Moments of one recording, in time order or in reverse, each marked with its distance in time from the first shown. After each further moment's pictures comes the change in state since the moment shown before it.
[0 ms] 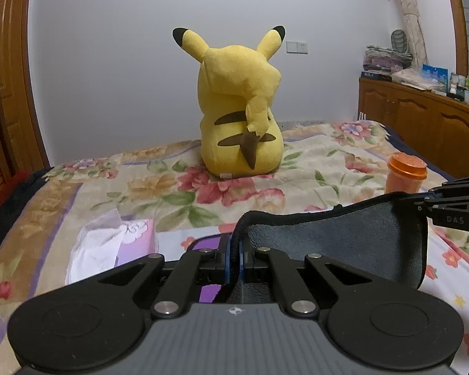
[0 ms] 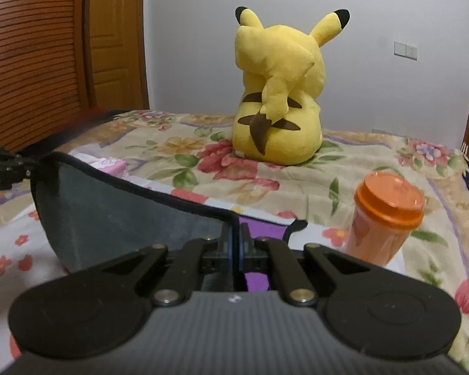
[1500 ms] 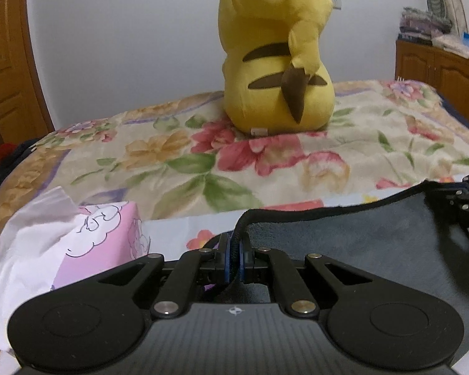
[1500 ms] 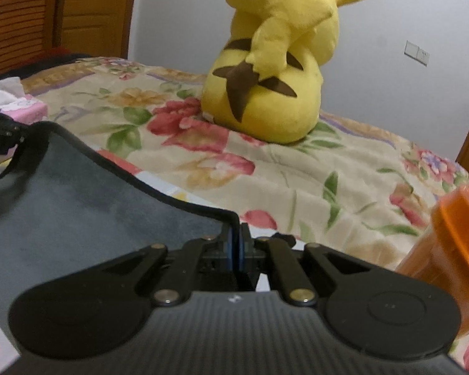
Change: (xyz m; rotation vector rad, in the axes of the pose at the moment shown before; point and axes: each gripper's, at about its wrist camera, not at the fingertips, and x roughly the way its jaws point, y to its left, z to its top) left arm 0.172 0.027 -0.016 -0.005 0.151 0.095; right arm 0.139 -0.017 -0.011 -0.153 0.118 -0.118
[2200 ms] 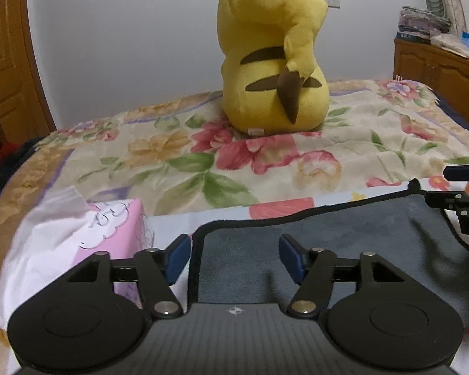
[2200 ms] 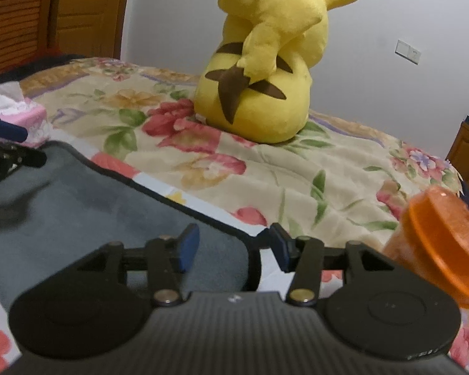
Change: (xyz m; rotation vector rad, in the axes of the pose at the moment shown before) left arm -0.029 -0.005 0.004 -0.003 0.003 -0.004; right arm -0.021 -0.002 0.008 0.015 0.004 -0.027
